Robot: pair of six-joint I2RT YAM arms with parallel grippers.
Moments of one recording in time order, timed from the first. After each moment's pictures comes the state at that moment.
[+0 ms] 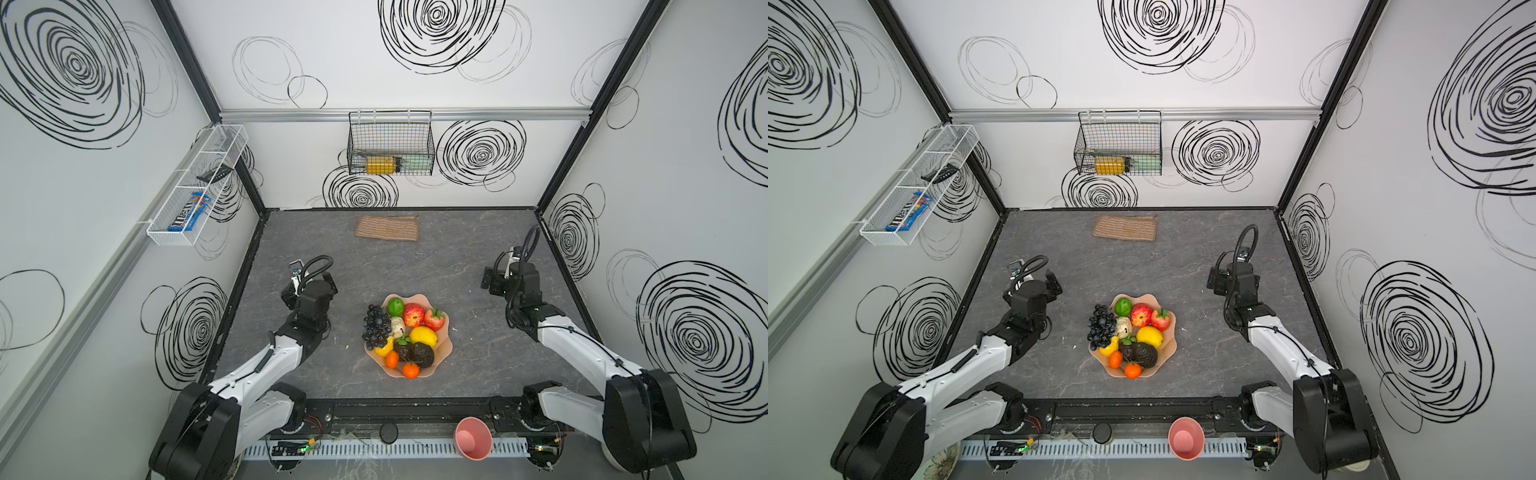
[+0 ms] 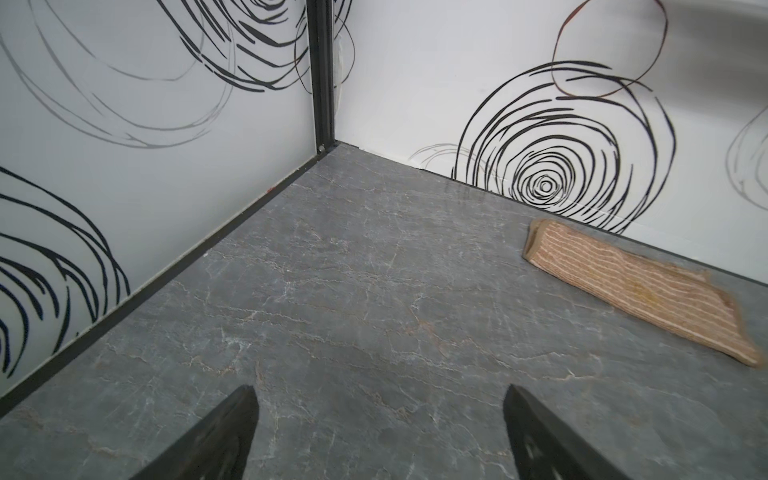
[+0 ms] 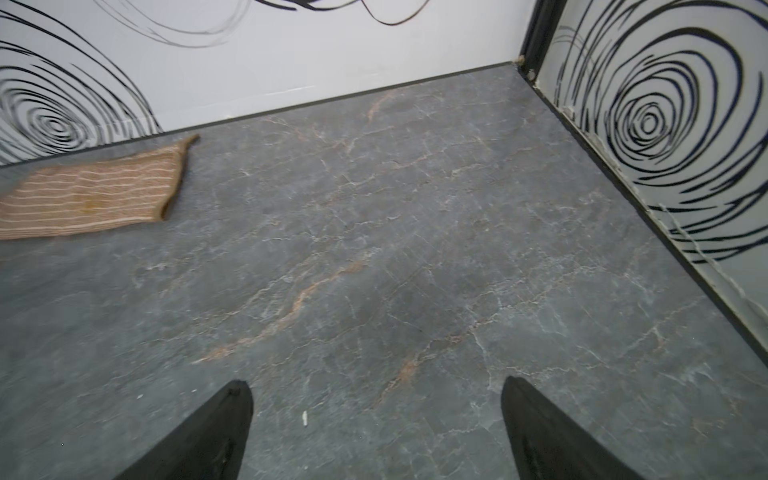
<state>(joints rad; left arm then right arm) -0.32 1.12 0.39 0.32 -0.70 -0.37 0.21 1.20 0.54 0.11 0.32 0.27</state>
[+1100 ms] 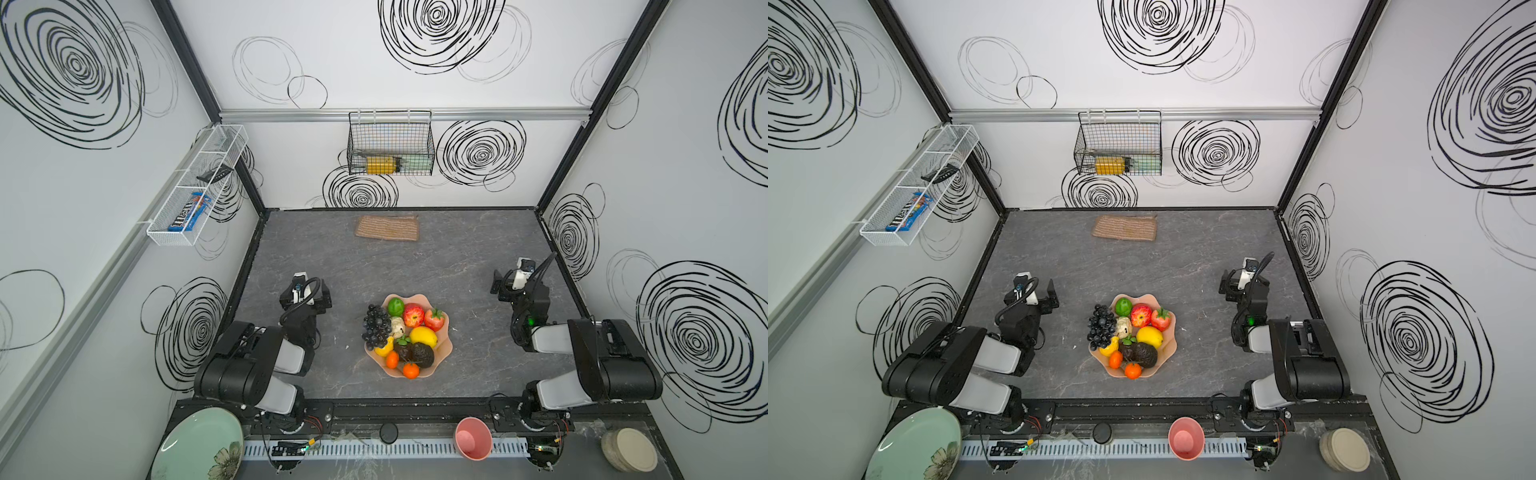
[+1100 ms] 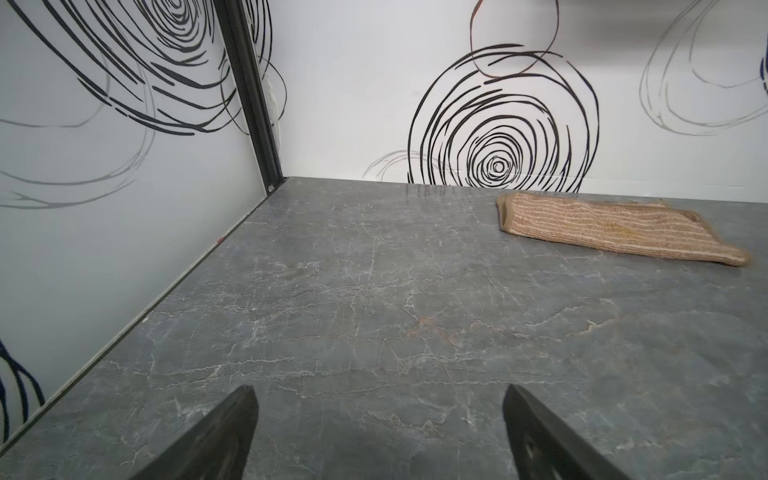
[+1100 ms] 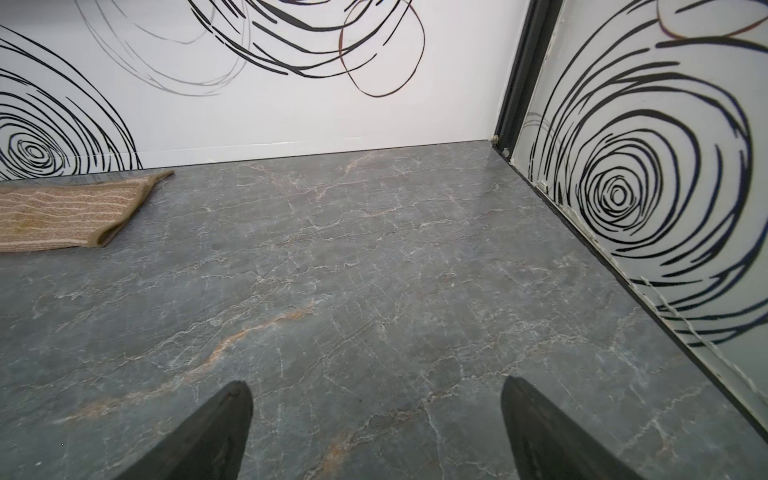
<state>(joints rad) -0.12 1.50 0.11 1.25 -0.31 -0.03 0.01 1.47 0.26 0.95 0.12 0.06</state>
